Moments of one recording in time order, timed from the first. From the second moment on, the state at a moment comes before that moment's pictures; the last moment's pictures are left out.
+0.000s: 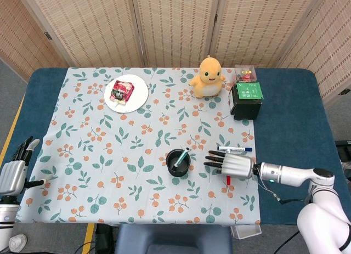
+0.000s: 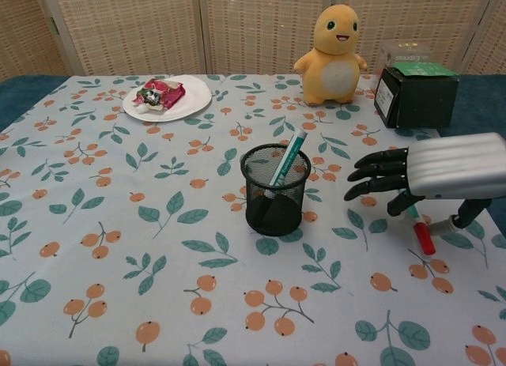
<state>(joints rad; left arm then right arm) -0.21 -1.32 -0.10 -1.21 1.44 1.38 -0.34 0.77 -1.71 -0.44 -0.20 -2.04 1.53 0.58</state>
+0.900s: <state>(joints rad) -0.22 -1.31 -0.10 -1.21 1.45 1.38 -0.40 0.84 -1.34 -0.21 -1.17 -1.74 1.39 1.10</state>
